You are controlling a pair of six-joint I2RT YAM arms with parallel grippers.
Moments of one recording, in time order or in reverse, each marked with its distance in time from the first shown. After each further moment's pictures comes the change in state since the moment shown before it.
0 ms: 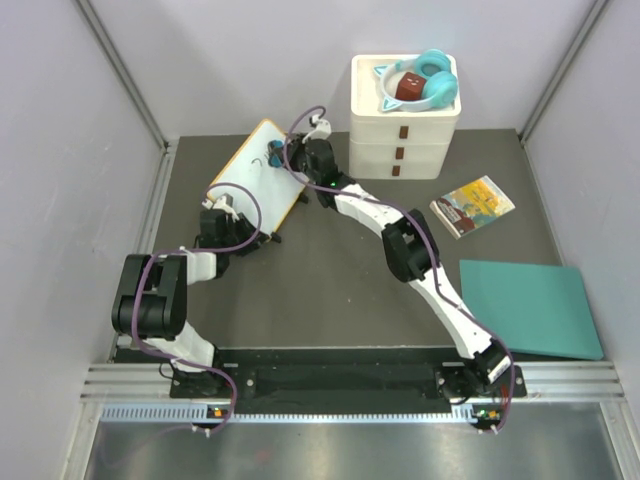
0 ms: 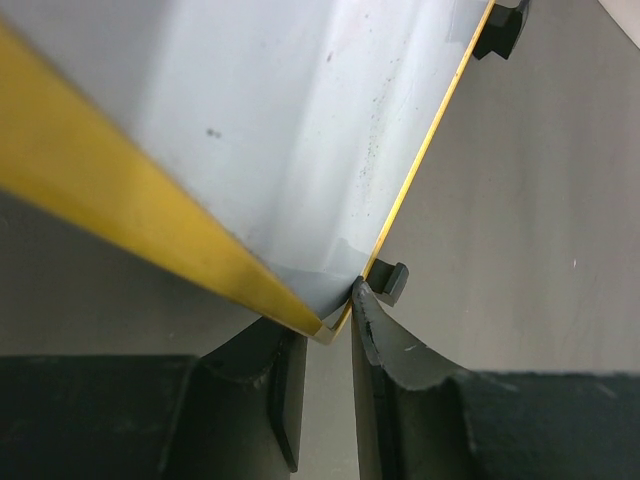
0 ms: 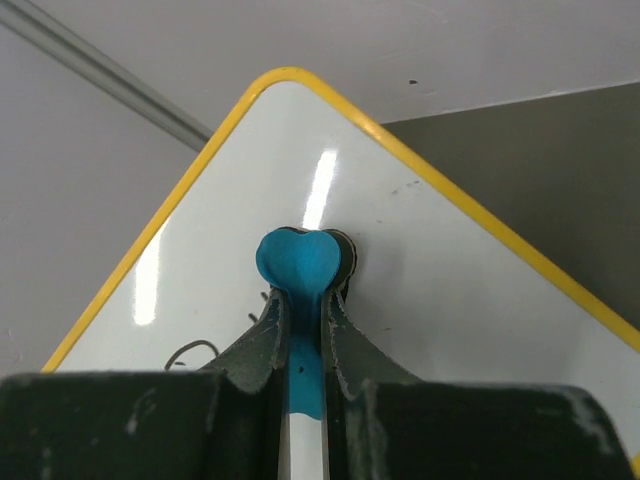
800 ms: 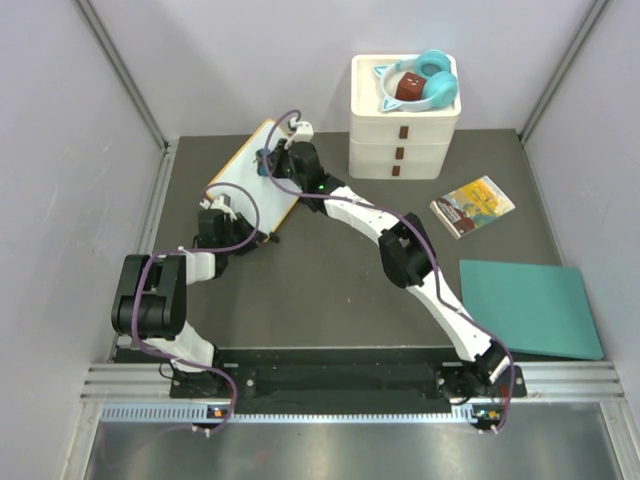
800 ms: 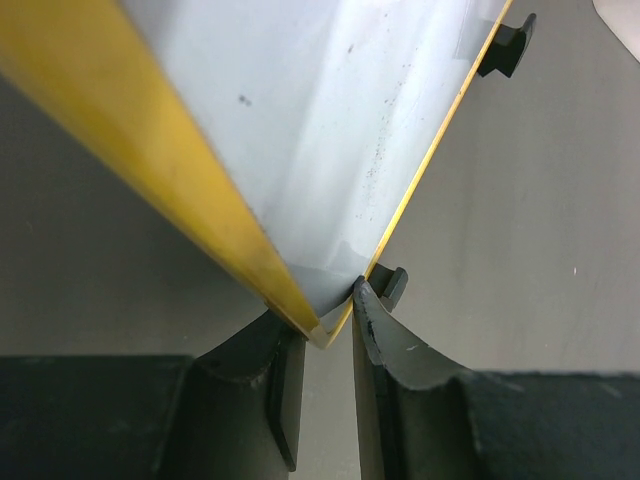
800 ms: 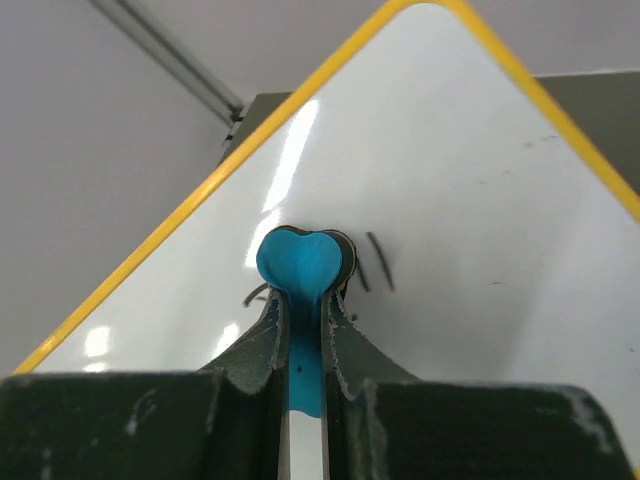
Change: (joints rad) left arm 0.014 0.000 -0.001 0.007 0.000 -0.004; right arm 0.089 -0.066 -0.008 -0.119 0.055 -0.172
